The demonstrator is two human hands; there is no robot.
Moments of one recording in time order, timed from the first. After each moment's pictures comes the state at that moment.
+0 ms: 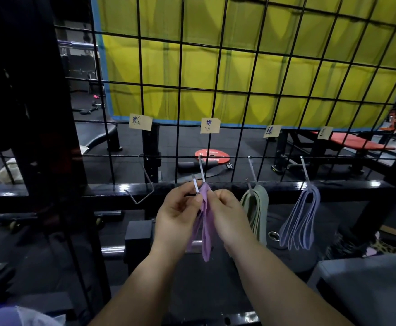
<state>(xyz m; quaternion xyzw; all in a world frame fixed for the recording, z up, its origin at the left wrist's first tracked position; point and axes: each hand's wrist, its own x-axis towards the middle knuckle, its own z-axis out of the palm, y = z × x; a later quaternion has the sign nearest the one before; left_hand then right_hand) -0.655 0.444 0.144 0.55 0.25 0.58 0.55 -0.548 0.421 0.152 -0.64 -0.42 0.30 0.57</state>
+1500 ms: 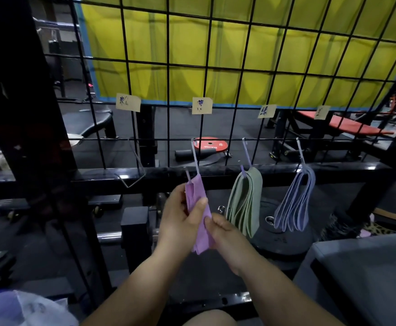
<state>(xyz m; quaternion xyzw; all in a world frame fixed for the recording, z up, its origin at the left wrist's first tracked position) -0.642 0.437 0.106 0.63 0.36 0.51 0.46 -0.529 0.392 0.080 -0.62 -0.45 0.43 0.48</state>
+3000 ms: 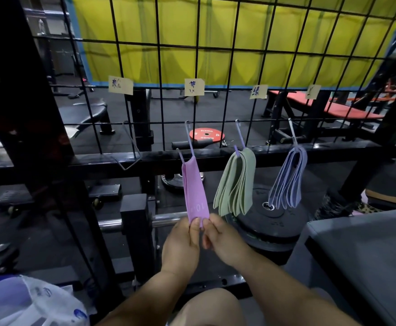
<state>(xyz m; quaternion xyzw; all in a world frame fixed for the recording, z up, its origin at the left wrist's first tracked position) -0.645 0.408 0.018 0.72 0.47 0.38 0.34 -0.528 0.372 0.041 -0.67 -0.54 0.33 0.40</state>
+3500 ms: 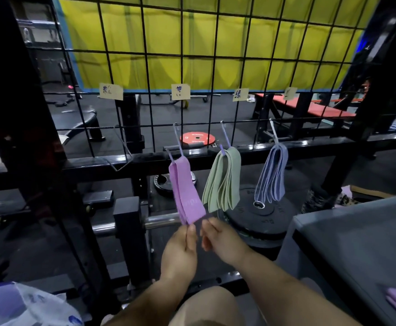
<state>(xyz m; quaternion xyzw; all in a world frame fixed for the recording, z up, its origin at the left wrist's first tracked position) -0.646 0.382 0.010 0.69 0.47 0.39 0.40 -0.523 0.351 0.039 -0.69 -0.51 0.32 0.40</state>
